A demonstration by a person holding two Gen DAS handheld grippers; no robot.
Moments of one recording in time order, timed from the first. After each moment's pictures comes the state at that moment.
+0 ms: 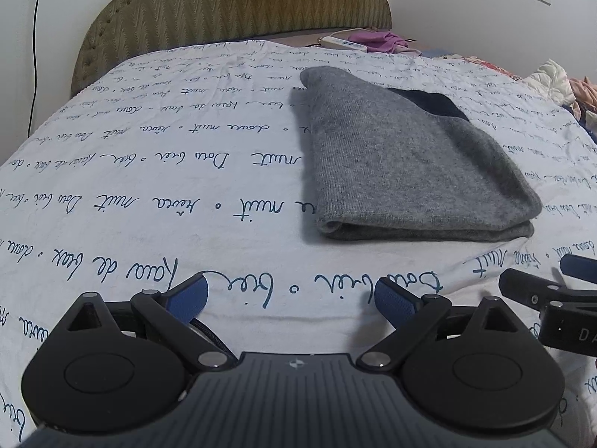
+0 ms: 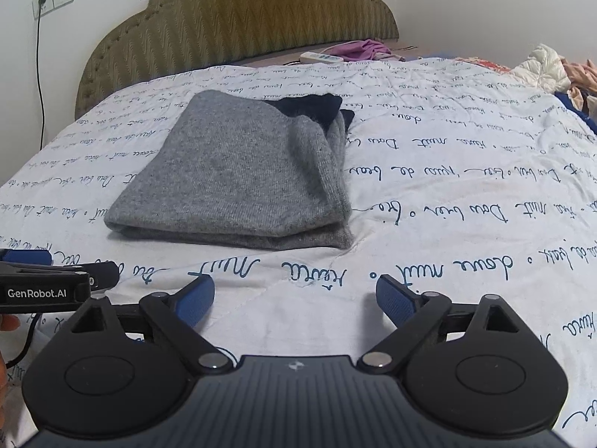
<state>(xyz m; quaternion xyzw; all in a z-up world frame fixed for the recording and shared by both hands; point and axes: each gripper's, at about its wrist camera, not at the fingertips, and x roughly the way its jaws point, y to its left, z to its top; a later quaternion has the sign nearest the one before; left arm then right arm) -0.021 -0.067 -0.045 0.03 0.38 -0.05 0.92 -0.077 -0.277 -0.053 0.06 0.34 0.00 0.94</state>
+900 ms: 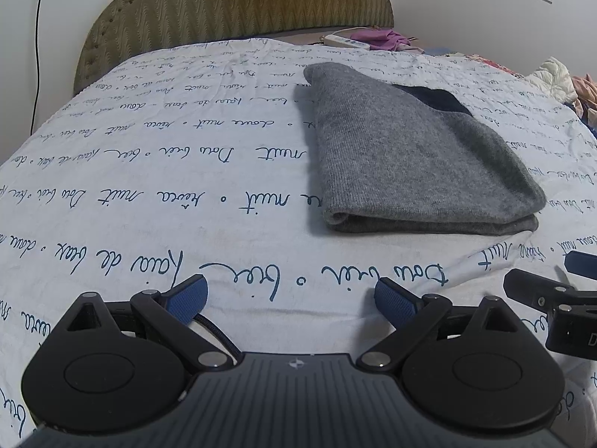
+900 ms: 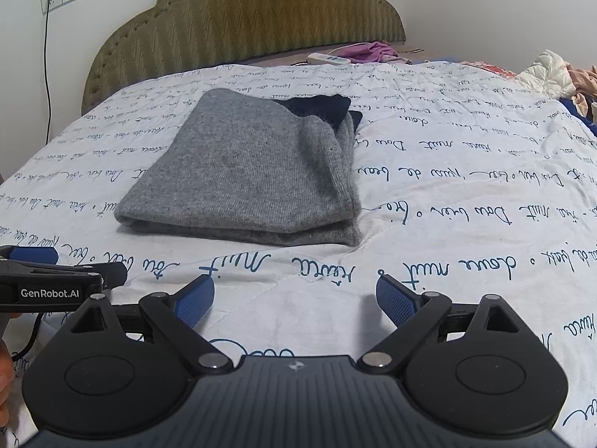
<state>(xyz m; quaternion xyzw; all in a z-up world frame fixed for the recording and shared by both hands) -0.023 -0.064 -0.048 0.03 0.38 -0.05 0.92 -0.081 -0.271 -0.052 0.06 0.34 0.01 0.94</state>
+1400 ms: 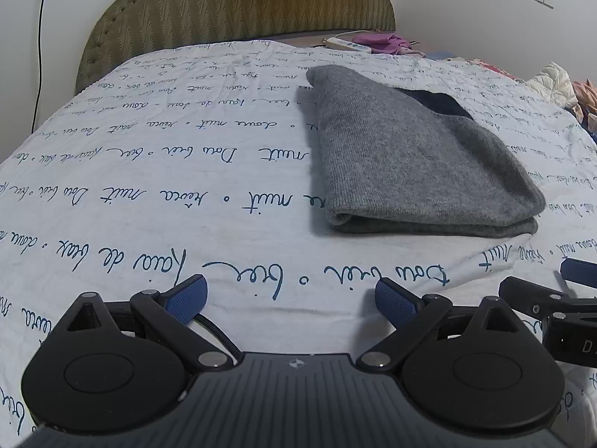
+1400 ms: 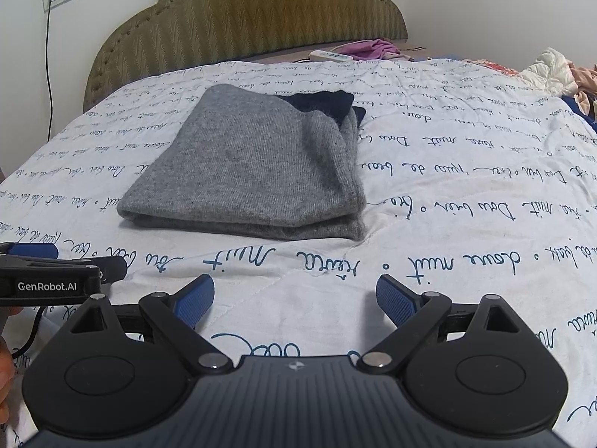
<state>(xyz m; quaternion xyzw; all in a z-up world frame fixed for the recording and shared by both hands) -0.026 -0.062 -0.048 0.03 0.38 -0.04 0.92 -0.083 -0.269 -0.055 0.06 0.35 0.01 0.94</state>
